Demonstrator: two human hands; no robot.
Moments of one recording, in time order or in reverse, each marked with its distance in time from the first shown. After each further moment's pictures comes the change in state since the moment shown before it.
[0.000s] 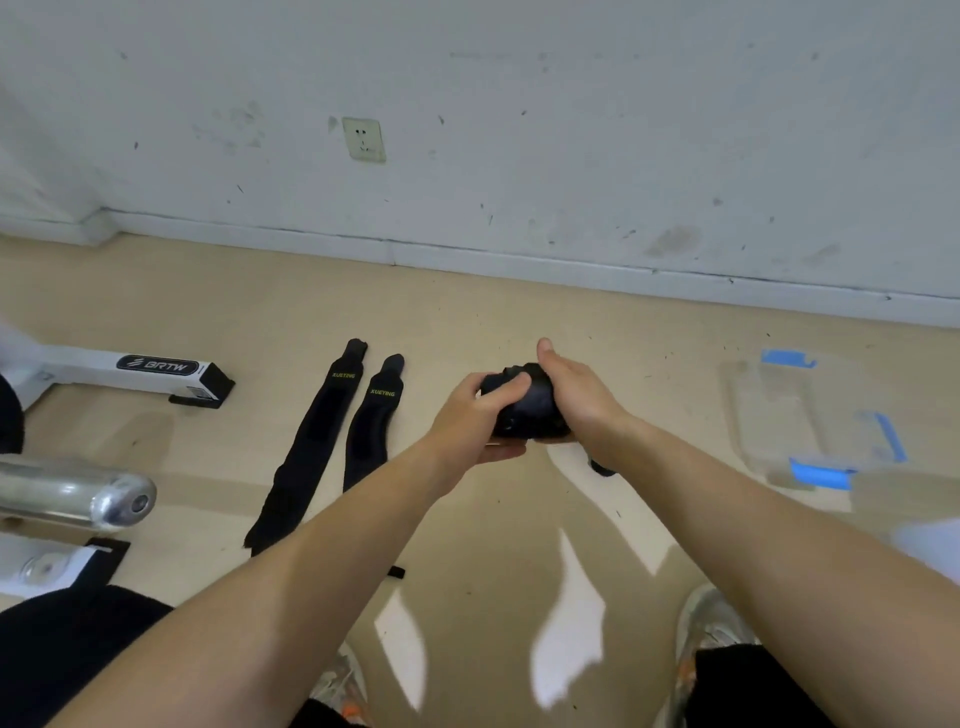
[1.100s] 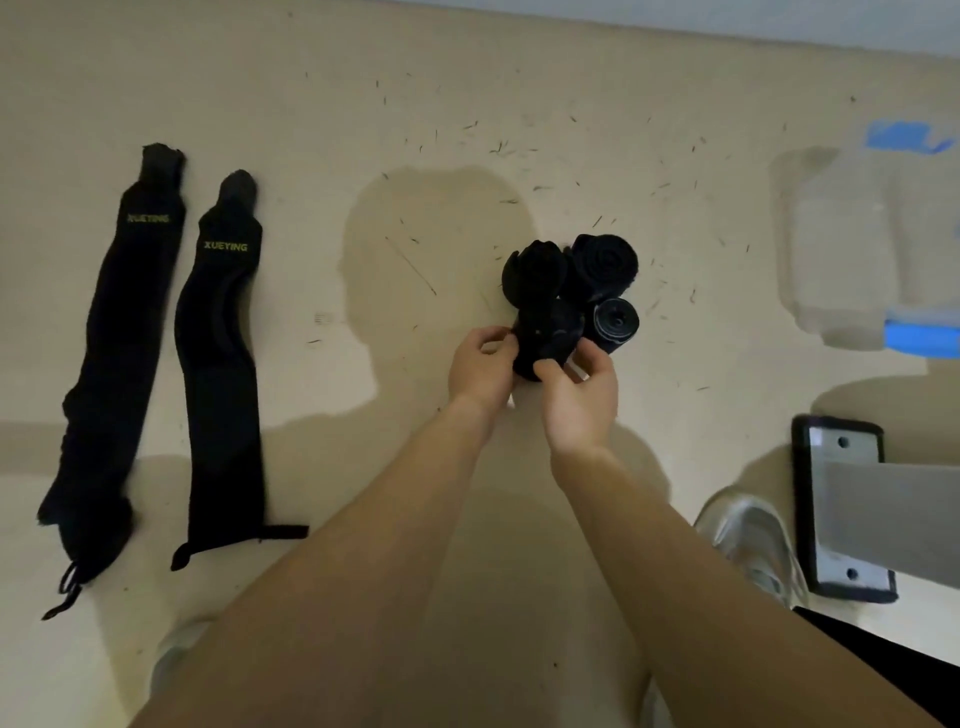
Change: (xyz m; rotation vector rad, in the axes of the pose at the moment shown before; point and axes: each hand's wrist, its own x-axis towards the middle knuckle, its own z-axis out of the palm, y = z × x) left_hand 0.241 -0.245 0.054 0.057 0.180 -0.293; right_hand 0.136 0.253 0.010 0.329 0.642 0.270
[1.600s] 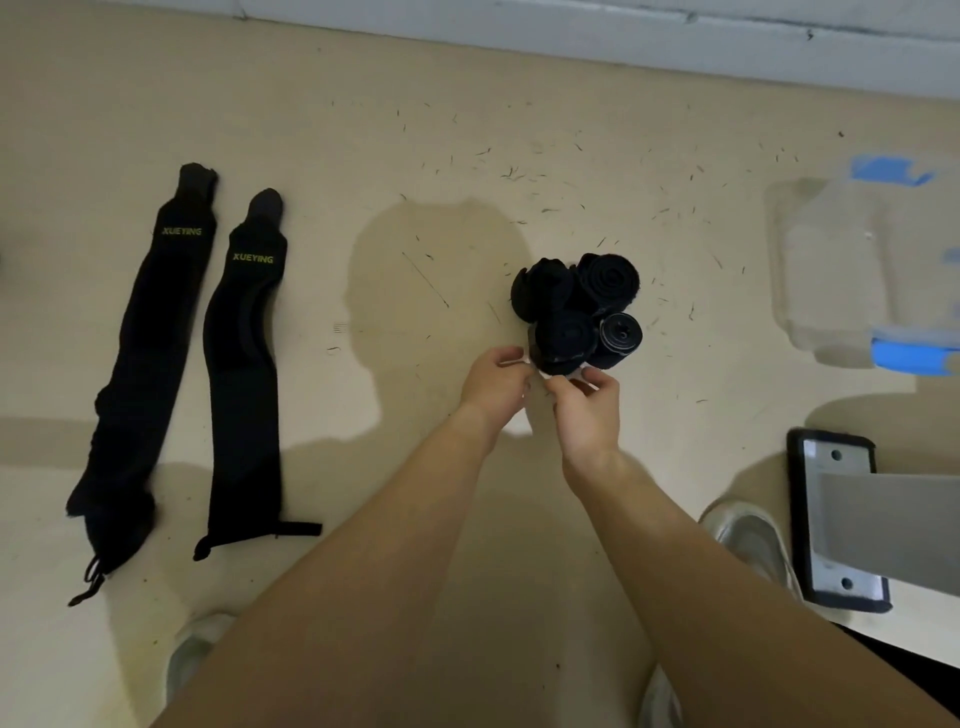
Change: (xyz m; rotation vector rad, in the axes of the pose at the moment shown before) left_hand -0.021 0.009 -0.008 0.028 -0.143 -0.042; right_hand -0.003 0.002 -0.004 -0.063 -0.042 0.154
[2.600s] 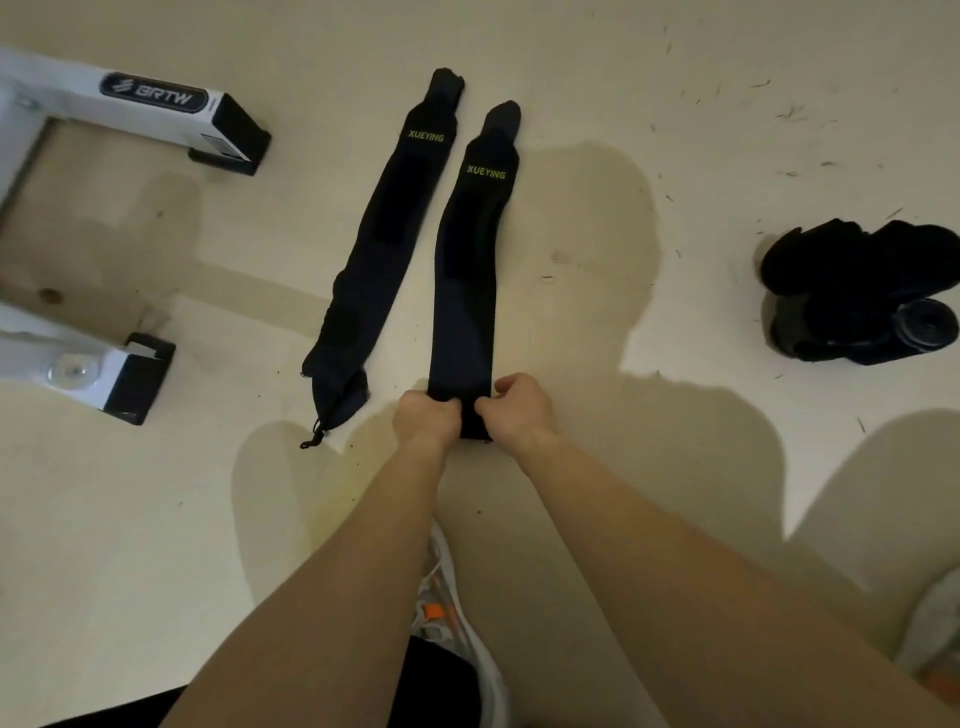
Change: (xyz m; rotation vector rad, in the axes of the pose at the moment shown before) left_hand -0.071 -0.116 -0.262 0.170 0.715 -0.250; right_hand -0.114 0.107 0.206 -0.759 -0.586 -0.077
